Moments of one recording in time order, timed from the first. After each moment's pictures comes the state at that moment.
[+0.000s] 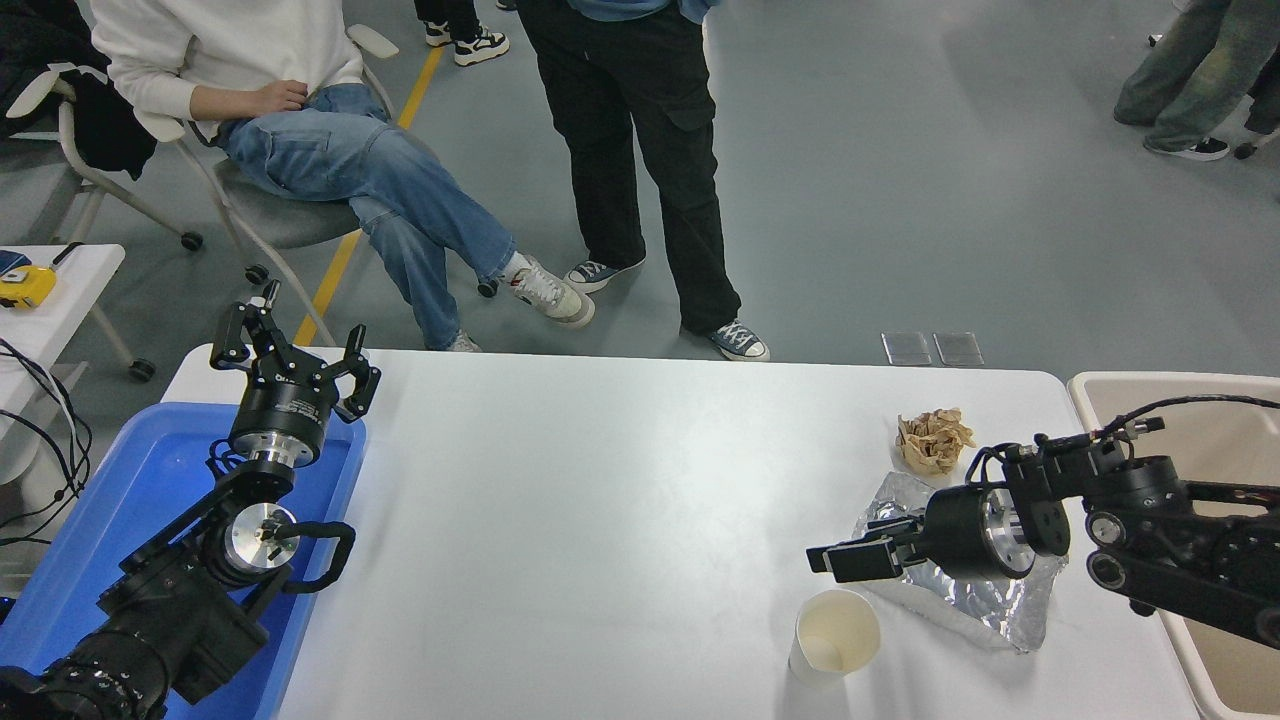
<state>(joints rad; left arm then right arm) -0.54 0.24 -1.02 -0.52 0.17 -0.42 -0.59 1.00 -0.73 -0.08 1.39 -1.47 0.25 0.22</state>
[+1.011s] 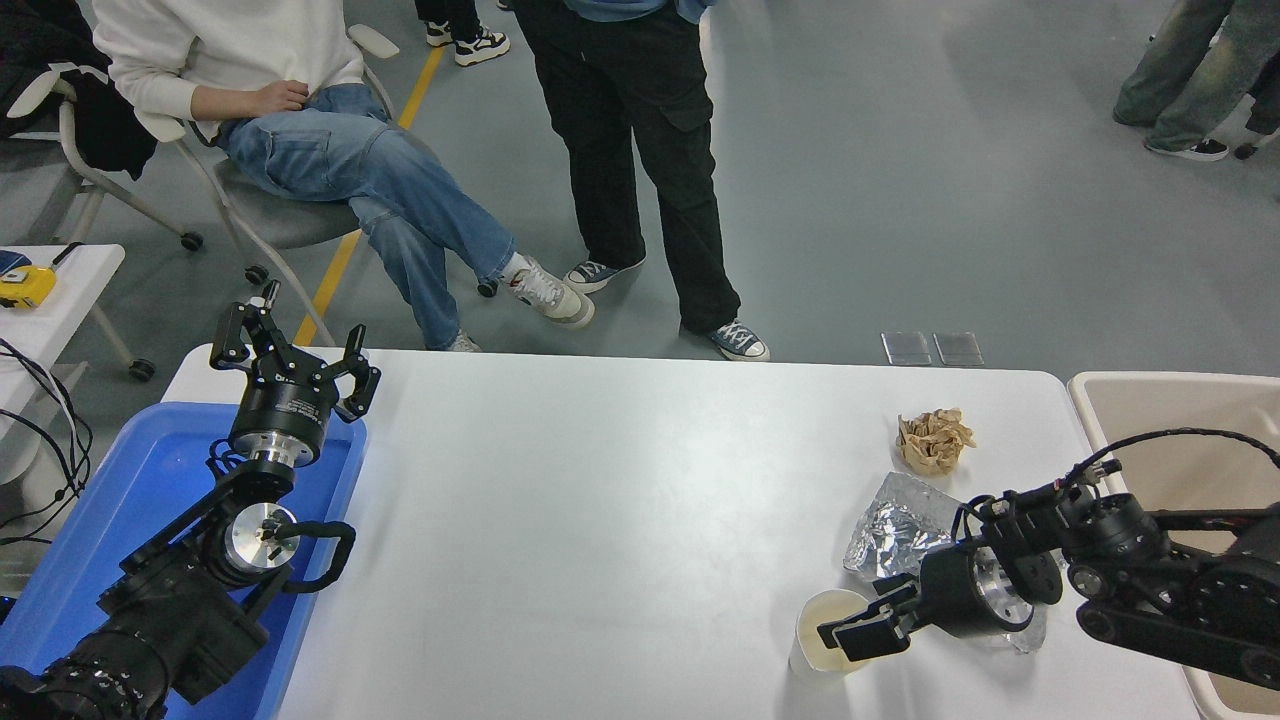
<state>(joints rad) -0.54 0.24 -1.02 -0.52 0.17 -0.42 -0.59 0.99 -0.66 -0.20 1.36 -1.55 0.24 0.22</state>
